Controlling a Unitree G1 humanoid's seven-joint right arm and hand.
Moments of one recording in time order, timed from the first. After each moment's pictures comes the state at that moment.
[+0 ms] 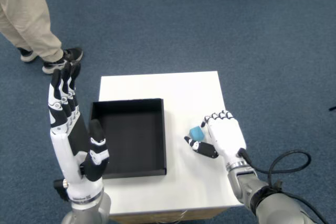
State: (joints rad) arm -0.66 -0.18 1.96 1.43 0.53 -0.18 -0.89
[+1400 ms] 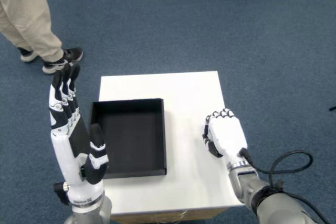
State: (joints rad) arm -0.65 -0.19 1.96 1.43 0.54 -0.20 -0.94
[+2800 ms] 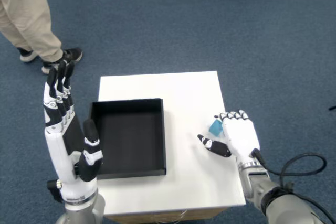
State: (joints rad) arm -0.64 -0.25 1.93 1.43 0.58 -0.20 -0.88
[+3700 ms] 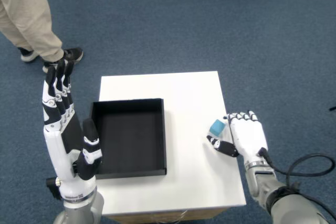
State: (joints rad) arm -0.63 -0.28 1.91 1.43 0.61 -0.18 -0.82
